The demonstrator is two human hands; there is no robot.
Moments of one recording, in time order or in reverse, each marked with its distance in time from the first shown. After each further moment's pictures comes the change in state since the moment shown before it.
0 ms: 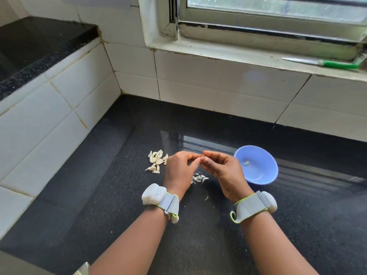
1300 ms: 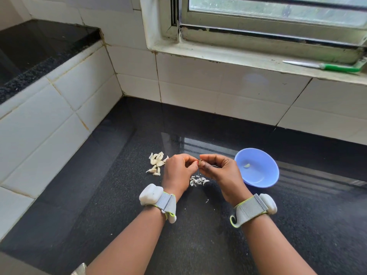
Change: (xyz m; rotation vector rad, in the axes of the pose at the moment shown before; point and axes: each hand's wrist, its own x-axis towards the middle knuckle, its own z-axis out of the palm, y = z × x) left_hand 0.004 -0.002 -0.005 0.052 -0.054 -0.108; right_hand 0.003 0.005 0.001 -0.085 -0.057 -0.025
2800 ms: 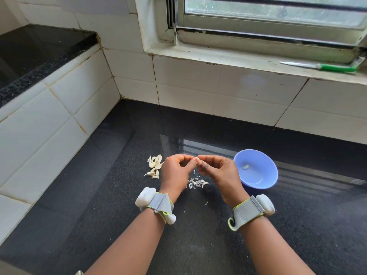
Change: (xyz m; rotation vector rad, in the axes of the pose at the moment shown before) left_hand 0.004 -0.004 0.005 -0.337 0.041 -0.097; right_hand -0.002 -0.006 0.005 -0.121 0.027 -0.077
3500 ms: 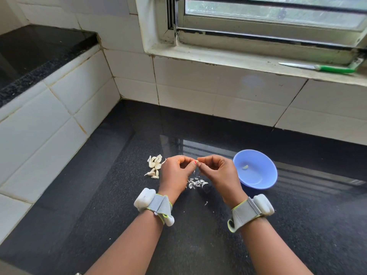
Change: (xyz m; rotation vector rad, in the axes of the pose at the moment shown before) left_hand -0.001 -0.003 -0.003 0.093 -0.029 0.024; right_hand 0.001 0.003 -0.002 -0.207 0.037 -0.049
